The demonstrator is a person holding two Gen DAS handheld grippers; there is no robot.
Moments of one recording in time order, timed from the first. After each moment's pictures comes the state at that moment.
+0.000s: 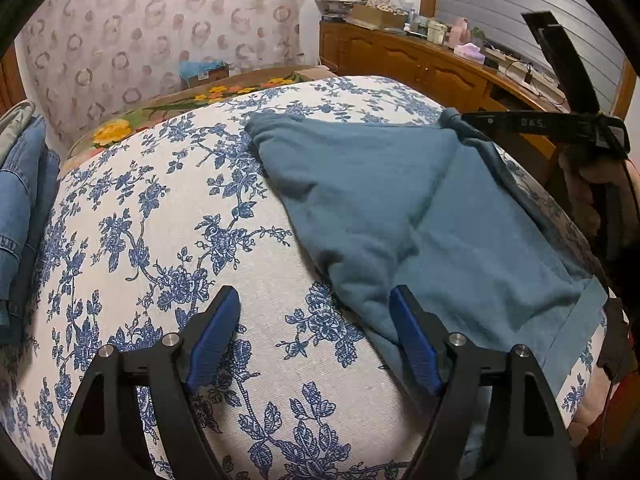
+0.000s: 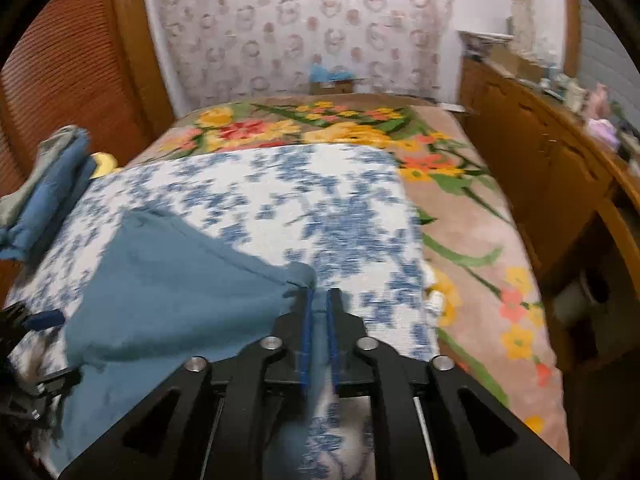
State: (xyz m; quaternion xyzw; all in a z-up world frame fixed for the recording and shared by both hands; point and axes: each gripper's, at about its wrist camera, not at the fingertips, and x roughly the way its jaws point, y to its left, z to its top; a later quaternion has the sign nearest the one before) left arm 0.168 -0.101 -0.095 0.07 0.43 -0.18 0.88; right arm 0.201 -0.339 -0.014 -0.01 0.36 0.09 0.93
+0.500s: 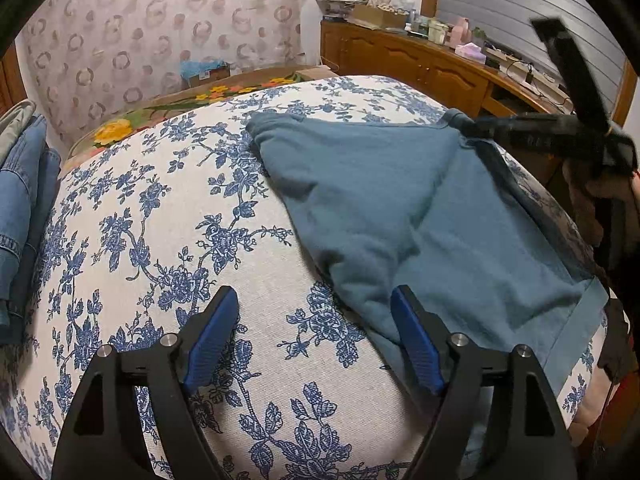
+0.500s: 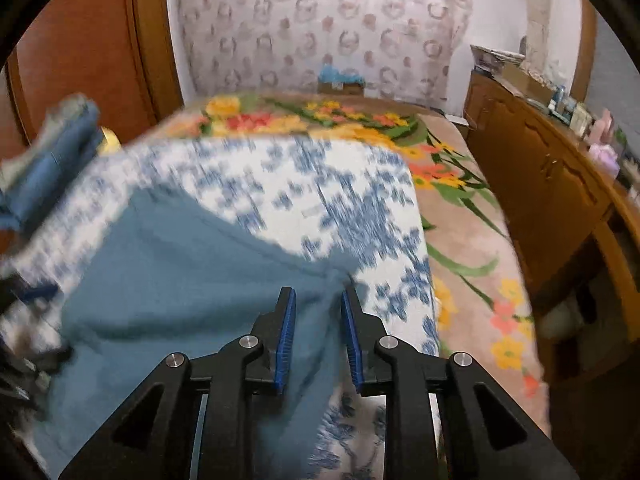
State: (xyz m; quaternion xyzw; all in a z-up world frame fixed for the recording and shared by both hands) left arm 0.169 -0.100 -0.095 0.07 0.43 -0.18 0.88; right arm 0.190 -0.323 -0.025 -0.07 0.37 0.10 0.92
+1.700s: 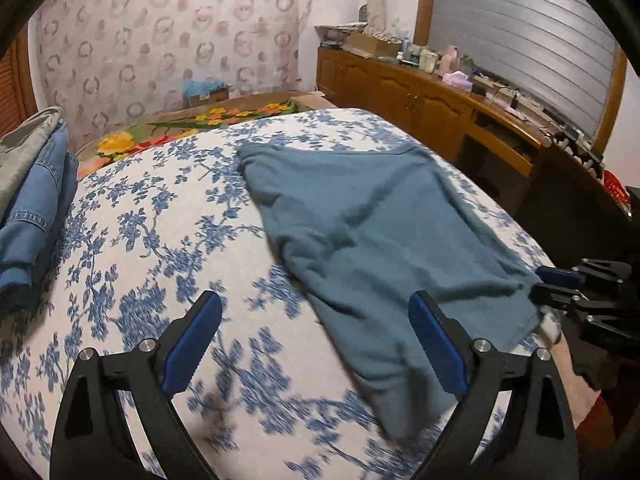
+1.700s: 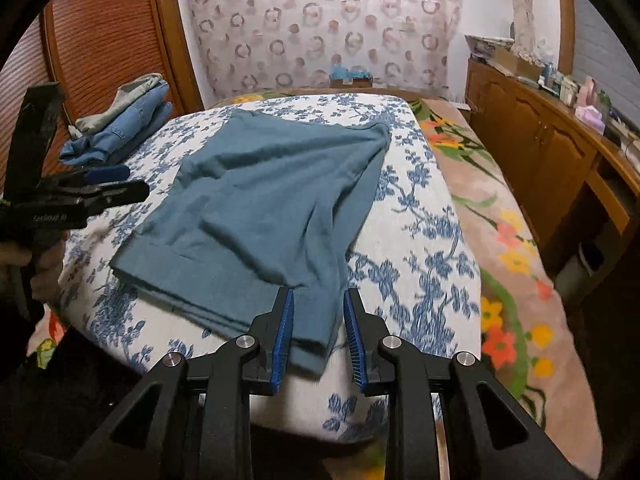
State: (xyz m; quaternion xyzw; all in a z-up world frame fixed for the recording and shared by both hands) left arm 0.108 -0.100 -0.061 0.04 0.39 -0.20 0.90; right arm 0.004 -0.355 -0.045 0.00 0.35 0.13 0.93
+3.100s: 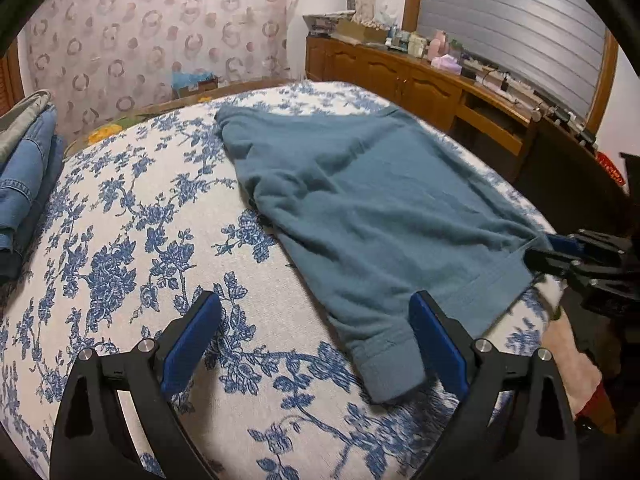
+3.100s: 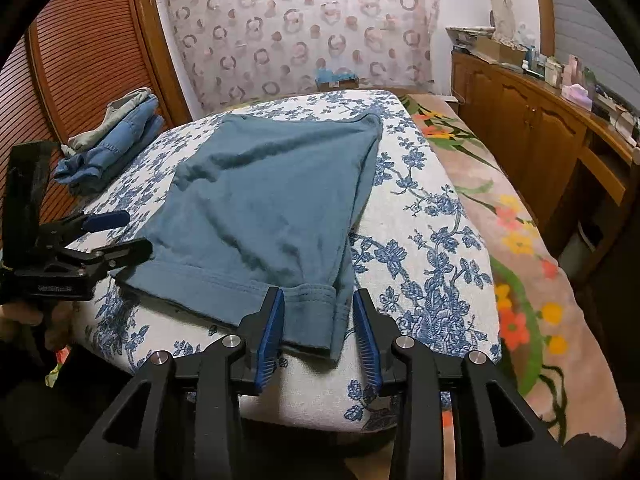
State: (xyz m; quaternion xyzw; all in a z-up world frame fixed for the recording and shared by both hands) left arm 0.083 -0.109 -0.086 0.05 0.40 -0.21 0.89; right arm -0.017 -0.345 -0.054 0.03 0.35 0.12 0.93
